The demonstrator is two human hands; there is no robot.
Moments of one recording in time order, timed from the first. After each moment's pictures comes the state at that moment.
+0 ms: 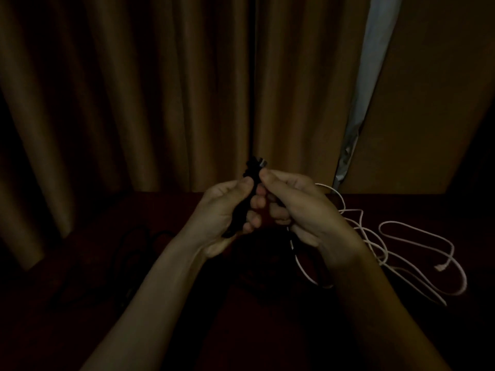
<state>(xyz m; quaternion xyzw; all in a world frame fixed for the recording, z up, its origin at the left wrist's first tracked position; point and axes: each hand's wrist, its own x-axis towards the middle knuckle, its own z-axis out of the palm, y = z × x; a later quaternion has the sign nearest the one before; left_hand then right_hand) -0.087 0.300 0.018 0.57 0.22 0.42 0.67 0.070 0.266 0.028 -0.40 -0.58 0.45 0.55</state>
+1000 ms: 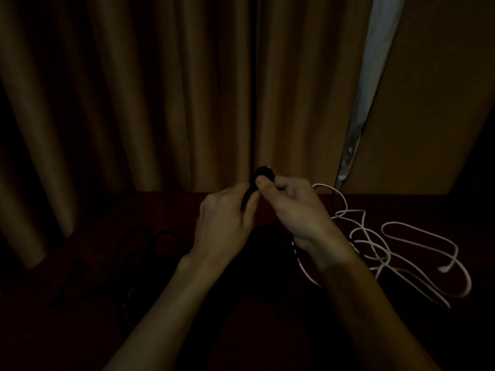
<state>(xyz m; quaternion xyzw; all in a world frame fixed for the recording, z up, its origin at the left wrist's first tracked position) -0.081 0.308 -0.007 0.80 0.38 0.47 0.00 0.056 0.274 0.018 -0.47 -0.55 0.35 0.60</state>
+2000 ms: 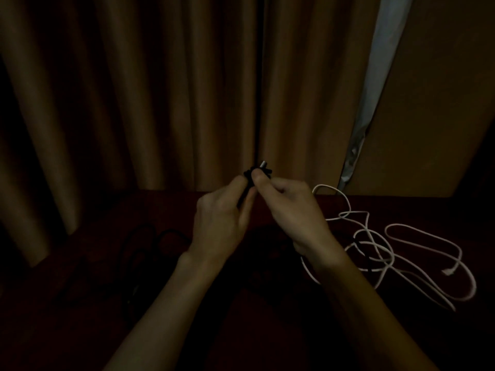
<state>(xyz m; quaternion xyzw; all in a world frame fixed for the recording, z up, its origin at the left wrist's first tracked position) -0.090 0.312 -0.009 0.77 0.29 0.56 -0.05 0.039 0.265 0.023 -0.49 -0.57 0.29 0.59</state>
